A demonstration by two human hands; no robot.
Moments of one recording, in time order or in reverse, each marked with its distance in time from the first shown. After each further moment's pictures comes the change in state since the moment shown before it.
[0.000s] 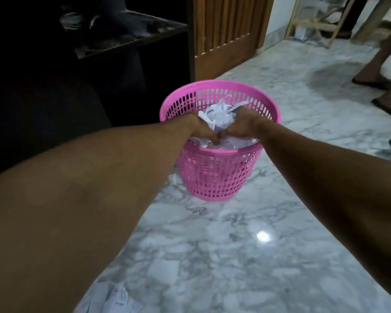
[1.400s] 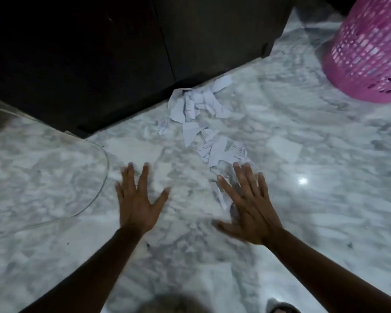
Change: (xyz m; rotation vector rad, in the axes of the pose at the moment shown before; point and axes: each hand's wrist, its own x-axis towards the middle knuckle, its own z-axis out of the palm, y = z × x) left_hand -0.533 -0.284 0.436 -0.265 0.357 -0.781; right_hand -0.339 -0.089 0.454 -0.185 -0.171 -0.674
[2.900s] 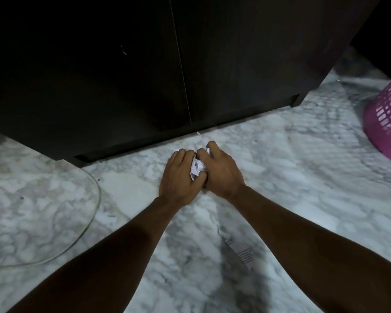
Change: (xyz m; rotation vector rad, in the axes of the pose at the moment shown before) left_hand 0.181 0.109 0.010 -0.268 0.298 0.338; right_hand 0.266 0.015 0.007 0.165 0.265 -0.227
